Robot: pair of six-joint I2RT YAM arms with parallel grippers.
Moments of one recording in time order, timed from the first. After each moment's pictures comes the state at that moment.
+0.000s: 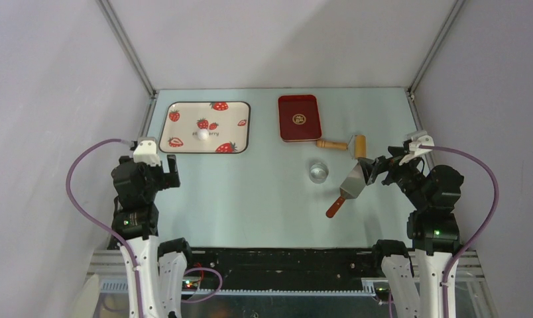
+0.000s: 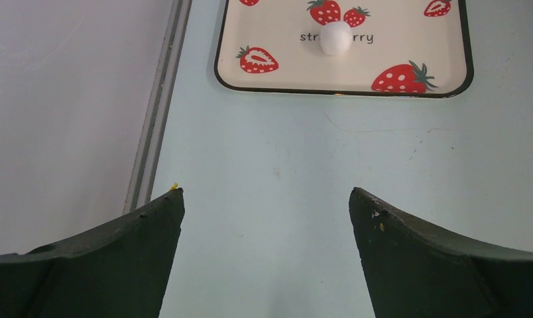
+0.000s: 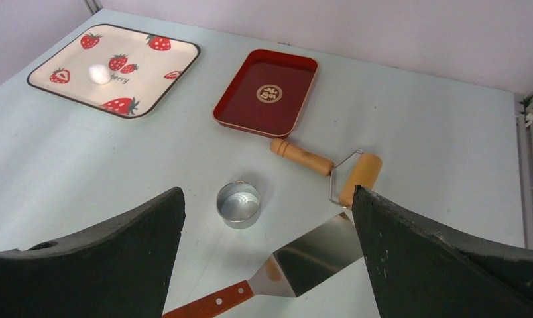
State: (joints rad) left arm 0.26 0.55 0.76 -0.61 0.11 0.17; right arm -0.08 0.49 0.84 -0.44 -0.49 -0.02
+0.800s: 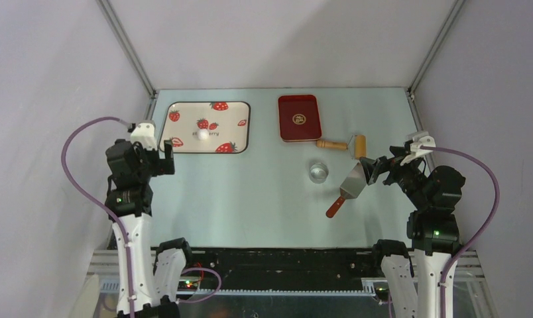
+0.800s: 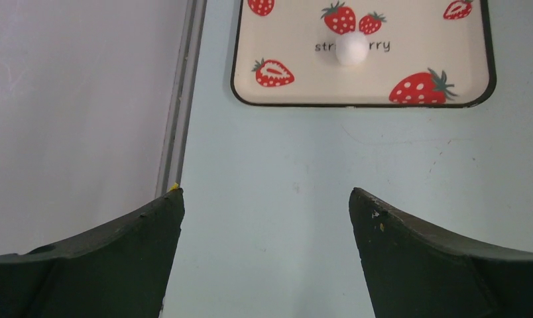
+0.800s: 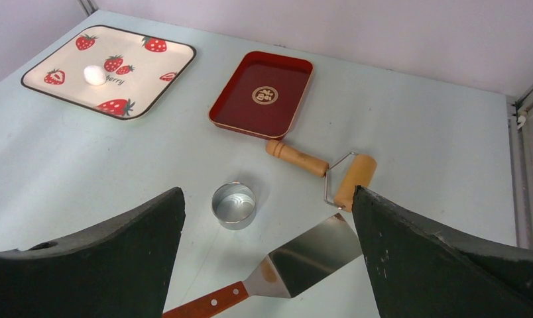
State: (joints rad) left arm 0.26 0.72 0.89 -0.60 0.08 0.24; right arm -0.11 0.49 0.83 -0.44 -0.51 -0.03
